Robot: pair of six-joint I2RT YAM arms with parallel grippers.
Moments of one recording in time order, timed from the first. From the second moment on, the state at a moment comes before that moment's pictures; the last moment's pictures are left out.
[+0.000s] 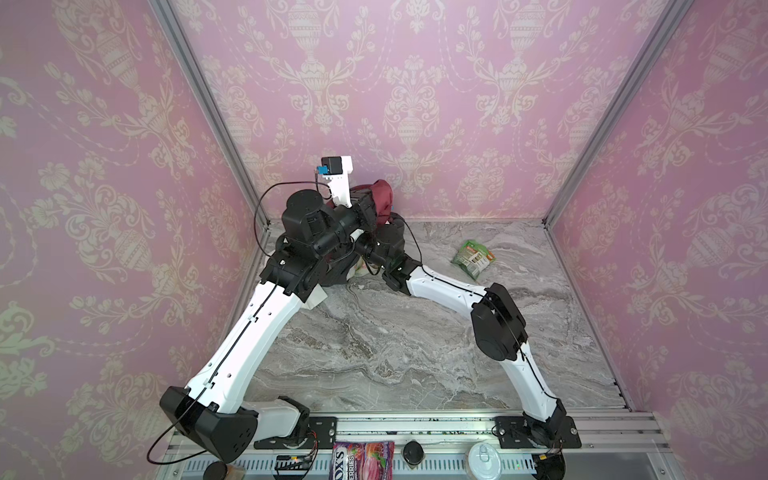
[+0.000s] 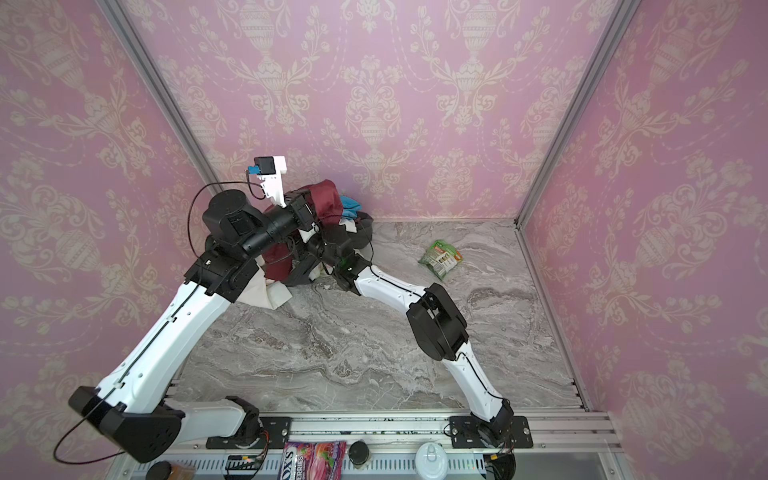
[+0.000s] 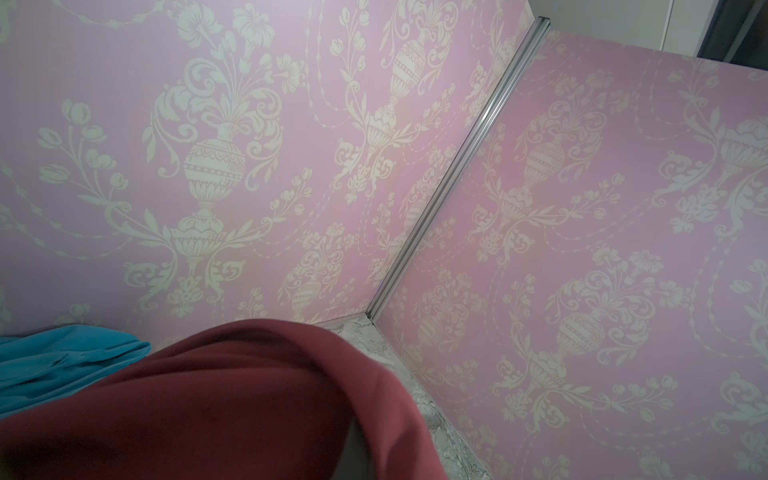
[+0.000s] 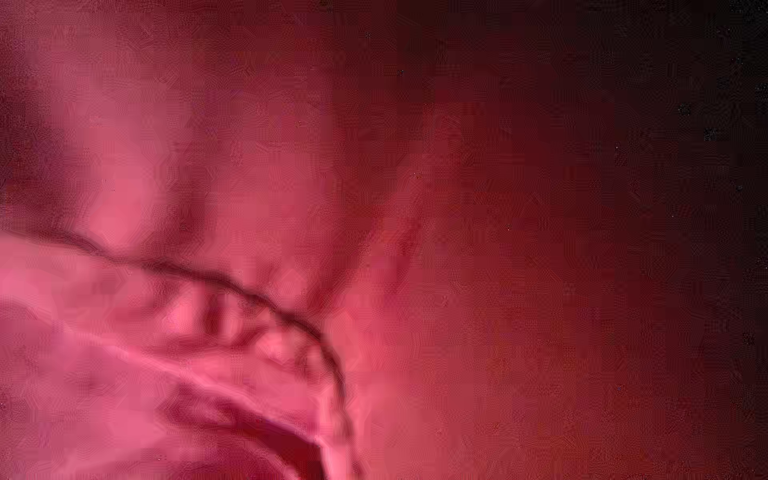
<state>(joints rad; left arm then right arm) -0.42 1.31 1.50 -0.11 0.30 -0.51 0.81 2.28 1.94 0.52 -0.18 0.05</state>
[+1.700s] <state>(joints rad) -0.18 1.24 1.14 -0.09 0.28 -0.43 0.65 1.94 2.31 -0.13 -0.12 0.05</state>
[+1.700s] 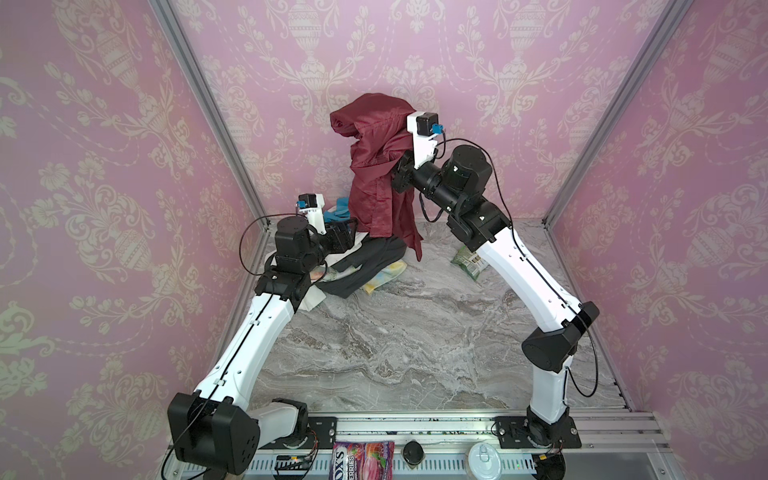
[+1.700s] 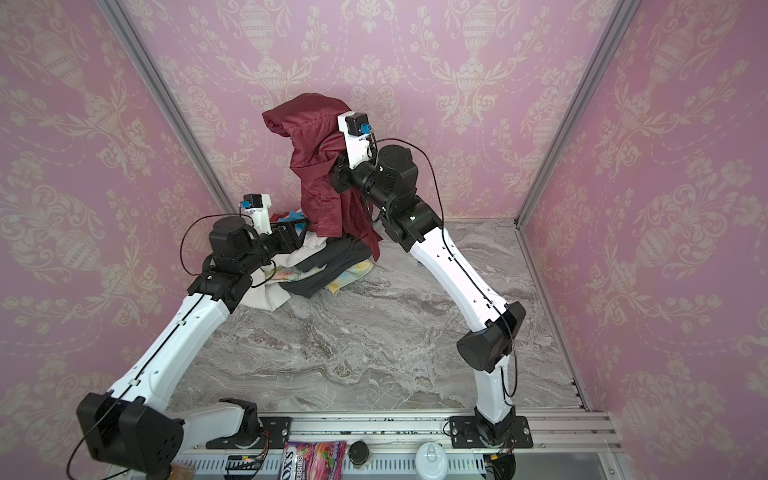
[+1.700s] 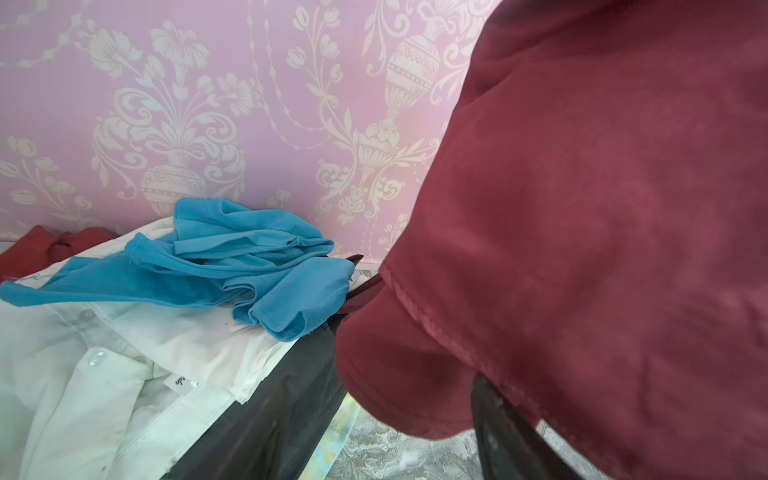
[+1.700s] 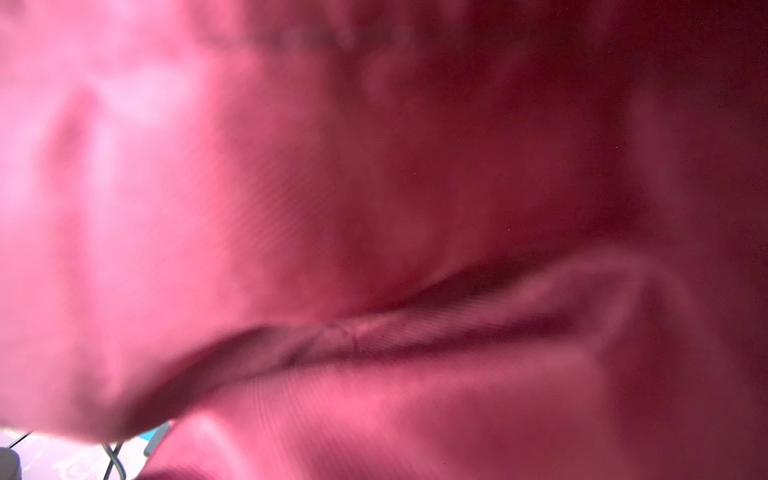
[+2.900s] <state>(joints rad) -0.62 1.64 1.22 0.22 0.20 -0.11 0.55 1.39 2.07 -0.51 0.21 -0.10</state>
